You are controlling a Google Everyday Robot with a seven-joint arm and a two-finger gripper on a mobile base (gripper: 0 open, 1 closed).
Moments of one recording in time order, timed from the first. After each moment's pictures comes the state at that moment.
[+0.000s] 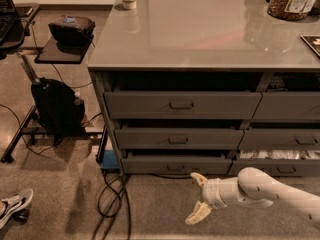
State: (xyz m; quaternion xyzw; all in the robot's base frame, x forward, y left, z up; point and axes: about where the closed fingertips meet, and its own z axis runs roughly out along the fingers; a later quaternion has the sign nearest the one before) arm 0.465 -0.117 0.410 -0.55 0.72 0.28 0.33
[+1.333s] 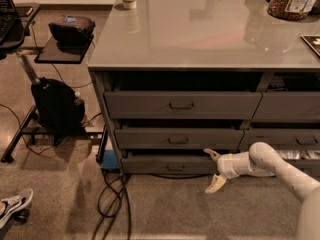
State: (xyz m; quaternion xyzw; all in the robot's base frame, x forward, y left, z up) arm 0.594 -0.214 0.368 -0.64 0.65 0.21 0.36
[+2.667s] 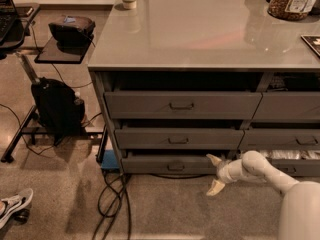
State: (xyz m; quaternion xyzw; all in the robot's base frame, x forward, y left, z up) arm 0.621 -0.243 0.285 -0.64 0.68 0.13 0.33
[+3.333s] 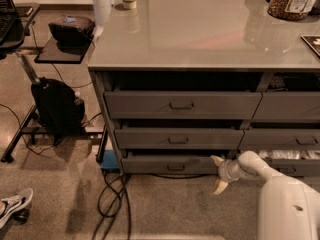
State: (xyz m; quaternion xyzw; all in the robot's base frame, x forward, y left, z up) arm 0.645 -0.282 0.229 -0.66 0.70 0.07 0.28
